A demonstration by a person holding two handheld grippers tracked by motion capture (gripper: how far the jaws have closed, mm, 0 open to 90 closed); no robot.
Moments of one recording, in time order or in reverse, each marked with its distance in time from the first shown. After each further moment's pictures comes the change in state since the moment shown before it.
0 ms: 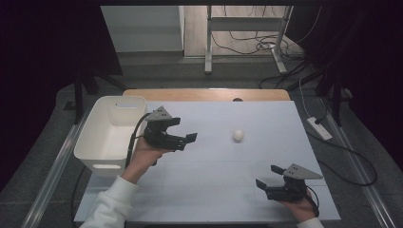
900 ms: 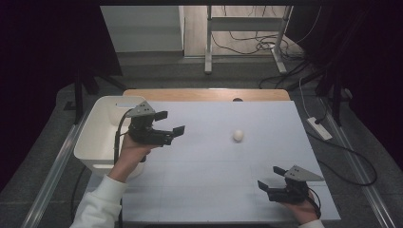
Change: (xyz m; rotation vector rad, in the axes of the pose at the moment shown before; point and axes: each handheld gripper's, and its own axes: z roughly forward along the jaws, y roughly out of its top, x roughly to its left) left arm 0.011 0.004 -0.037 -0.080 0.037 -0.011; right arm -0.002 -0.005 -0.004 0.021 -0.029 -0.021
